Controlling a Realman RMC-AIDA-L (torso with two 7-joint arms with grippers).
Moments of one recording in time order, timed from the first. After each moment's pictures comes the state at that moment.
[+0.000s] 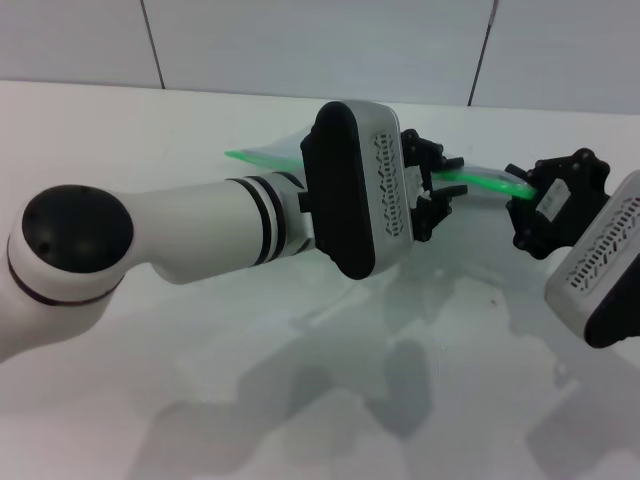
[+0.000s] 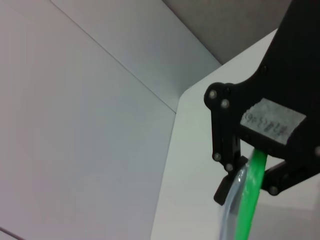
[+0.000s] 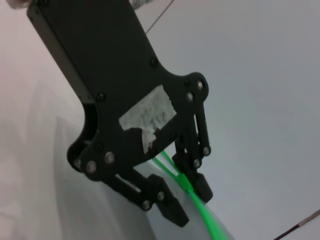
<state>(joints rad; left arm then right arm) -0.51 -2.03 -1.10 -1.11 1.49 -0.32 2.09 0.03 2.03 -1.91 -1.51 -2.38 -0.29 1.85</state>
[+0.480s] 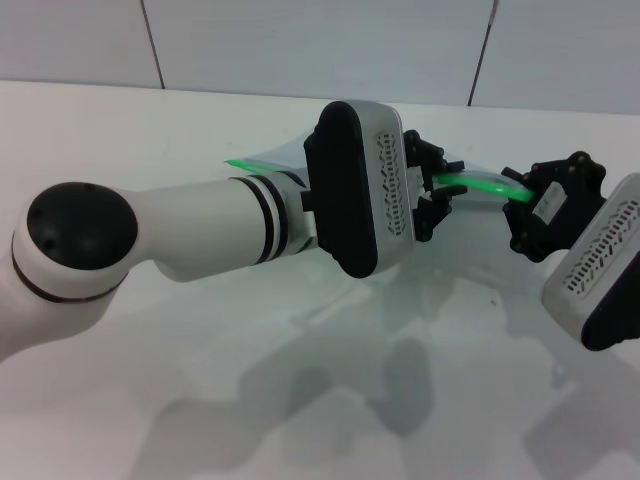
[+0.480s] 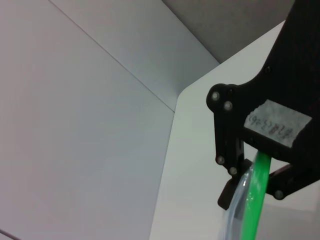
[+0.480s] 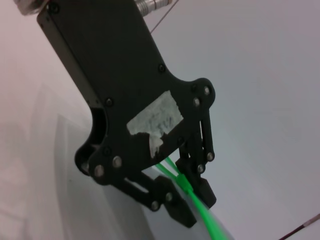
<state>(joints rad) -0.53 -2.03 -1.10 -1.10 1.49 -0.32 2.09 0.03 2.03 -1.92 -1.50 -2.38 -0.29 1.85</state>
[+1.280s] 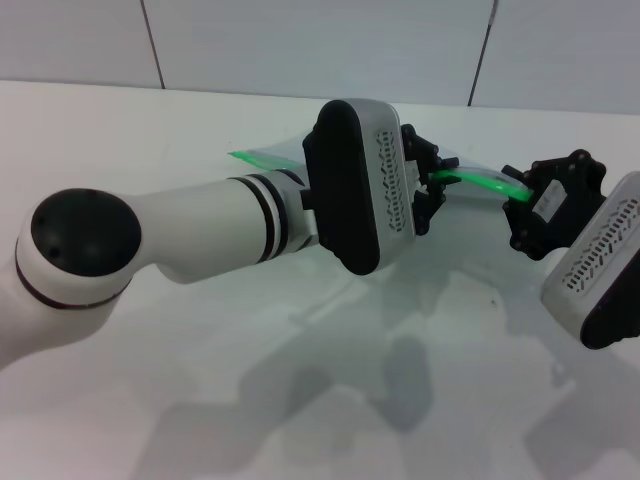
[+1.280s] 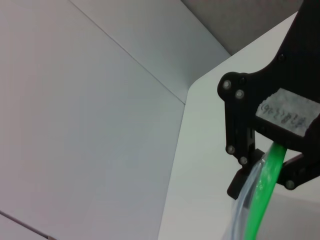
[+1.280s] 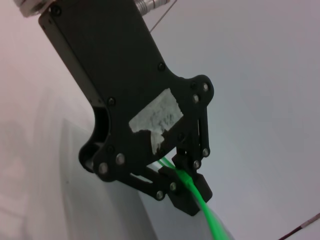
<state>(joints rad) -0.52 -2.03 -1.09 -1.10 1.48 -0.27 2.09 0.04 2.03 -1.92 -1.50 -2.38 -0.29 1.85</state>
